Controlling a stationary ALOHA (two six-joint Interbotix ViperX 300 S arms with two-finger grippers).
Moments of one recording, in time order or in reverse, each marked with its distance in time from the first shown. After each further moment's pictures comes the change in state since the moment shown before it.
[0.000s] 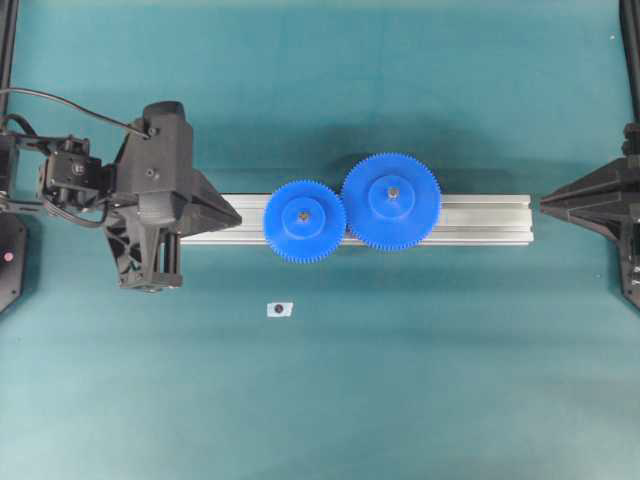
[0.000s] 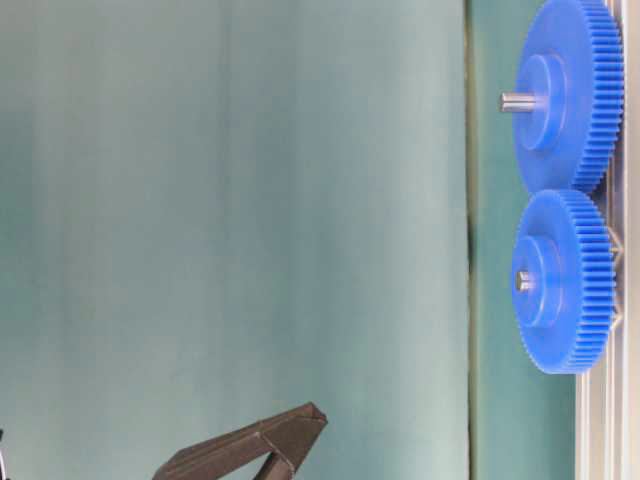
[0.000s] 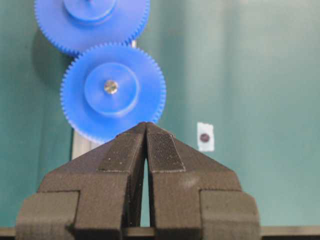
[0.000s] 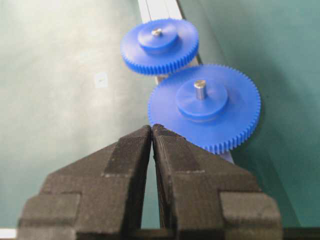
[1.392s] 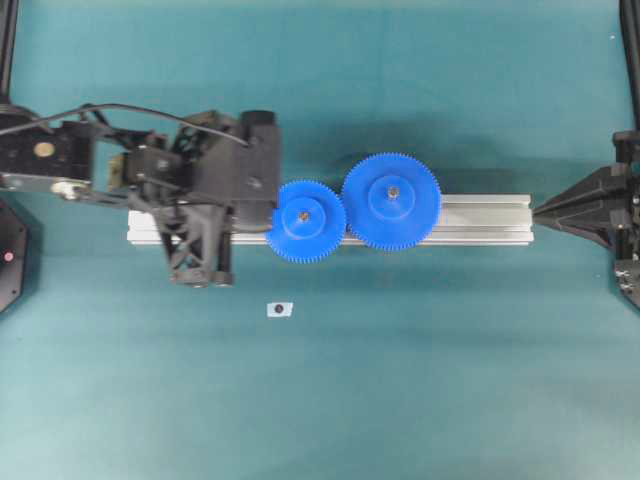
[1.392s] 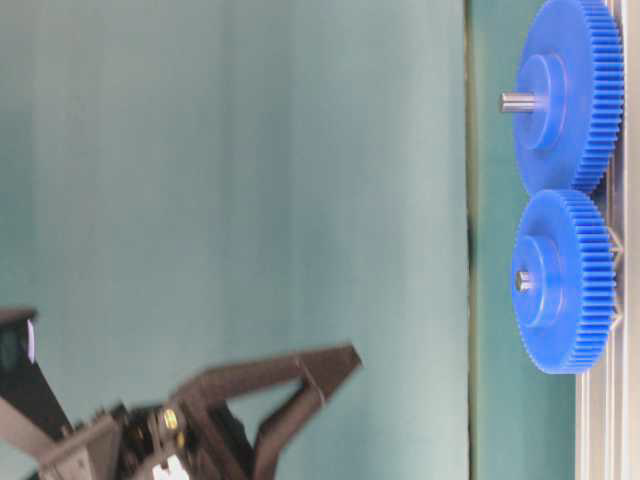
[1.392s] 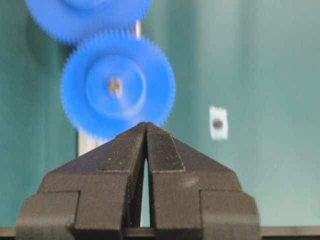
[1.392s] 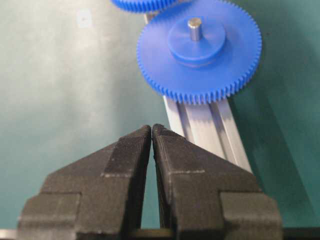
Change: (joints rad) left arm 0.009 0.173 -0.196 0.000 0.232 0.029; right arm 0.002 0.097 -0.040 0.009 0.133 0.000
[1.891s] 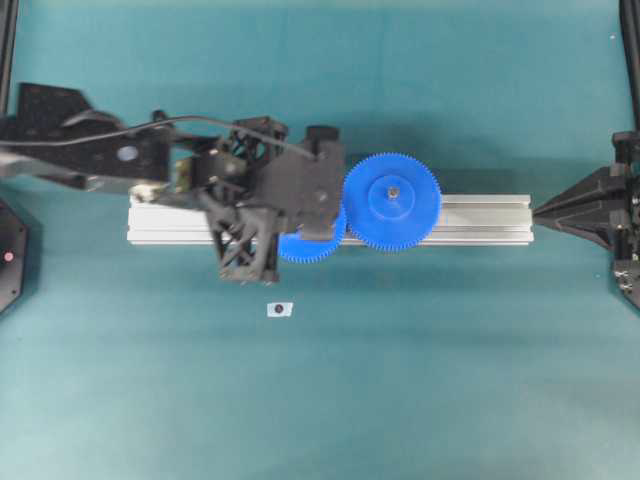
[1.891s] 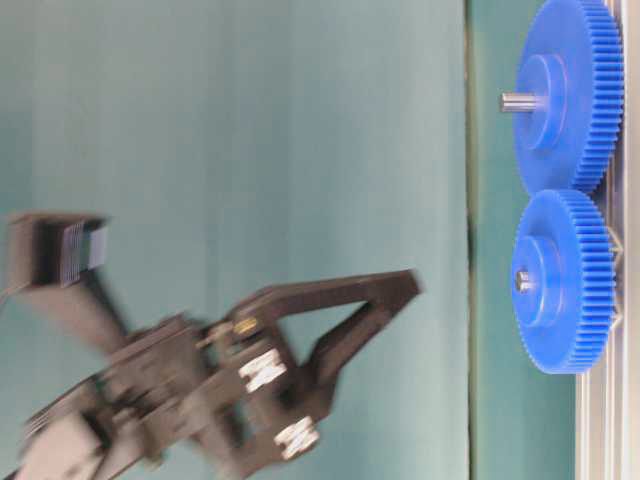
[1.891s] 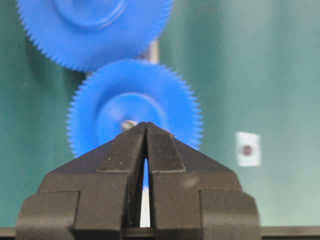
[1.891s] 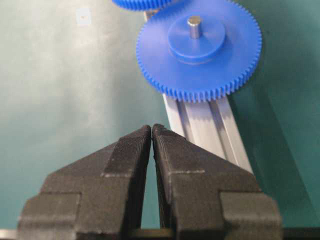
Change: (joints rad) left arm 0.006 0.178 -0.133 0.000 0.002 0.092; right arm 0.000 0.014 0.000 0.005 0.008 0.000
